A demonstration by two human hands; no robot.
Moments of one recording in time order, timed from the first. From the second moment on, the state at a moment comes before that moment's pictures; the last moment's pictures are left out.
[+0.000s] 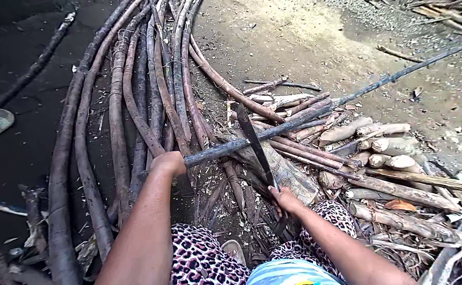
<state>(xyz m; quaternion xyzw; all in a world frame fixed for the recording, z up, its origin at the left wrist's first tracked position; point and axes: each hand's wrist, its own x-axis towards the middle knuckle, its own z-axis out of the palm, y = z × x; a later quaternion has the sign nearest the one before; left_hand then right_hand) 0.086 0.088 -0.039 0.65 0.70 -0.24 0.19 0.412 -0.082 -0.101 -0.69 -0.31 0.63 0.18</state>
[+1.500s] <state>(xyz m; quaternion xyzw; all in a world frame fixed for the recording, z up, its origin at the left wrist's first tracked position) 0.050 0.104 -0.039 0.60 0.59 -0.07 0.54 0.392 -0.040 -0.049 -0.77 -0.54 0.34 -0.06</state>
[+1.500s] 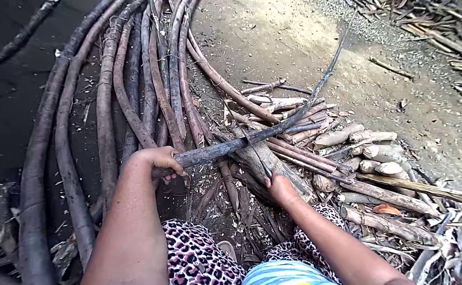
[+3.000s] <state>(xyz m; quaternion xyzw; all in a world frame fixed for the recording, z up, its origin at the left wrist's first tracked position) 0.101 0.102 -0.072 0.67 0.71 -0.16 0.13 0.393 -0.056 -0.077 -0.72 -0.45 0.52 0.12</state>
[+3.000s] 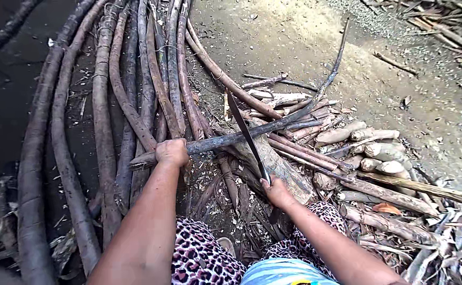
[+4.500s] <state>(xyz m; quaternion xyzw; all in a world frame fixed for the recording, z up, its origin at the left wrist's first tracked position) 0.105 0.100 -0.085 0.68 0.71 -0.17 0.07 0.401 0.015 0.170 -0.35 -0.62 0.04 0.70</state>
